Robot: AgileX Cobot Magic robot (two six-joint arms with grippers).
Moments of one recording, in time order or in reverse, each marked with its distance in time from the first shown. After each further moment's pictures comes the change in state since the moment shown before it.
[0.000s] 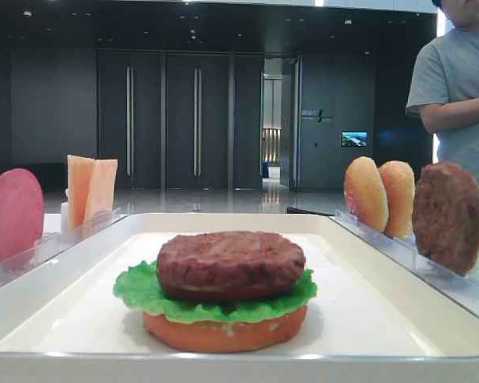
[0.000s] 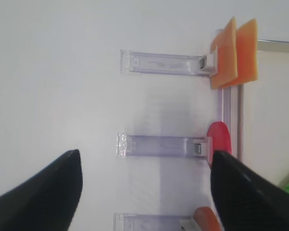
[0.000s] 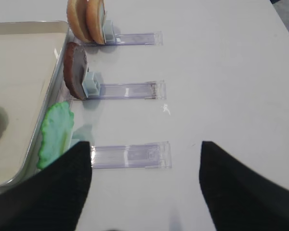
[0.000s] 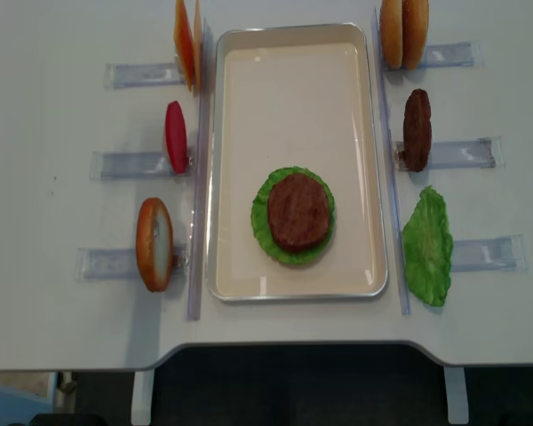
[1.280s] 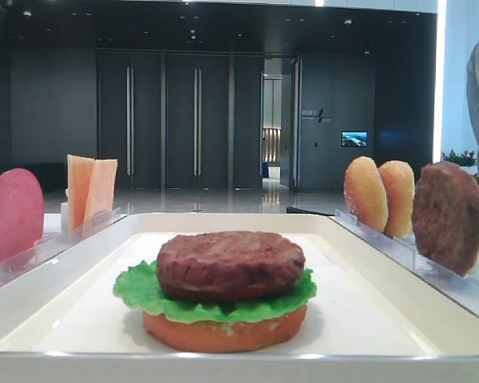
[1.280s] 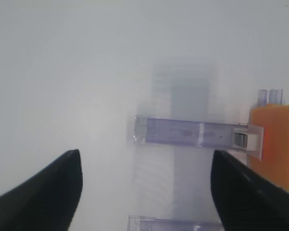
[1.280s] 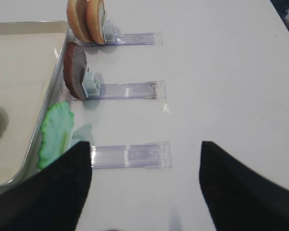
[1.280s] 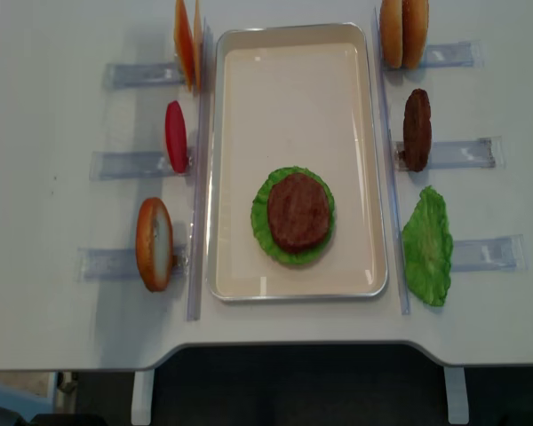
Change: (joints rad) left arm 0.000 0.531 -0.444 0.068 -0.002 -0.032; right arm 0.000 0.000 0.000 0.000 0.000 0.001
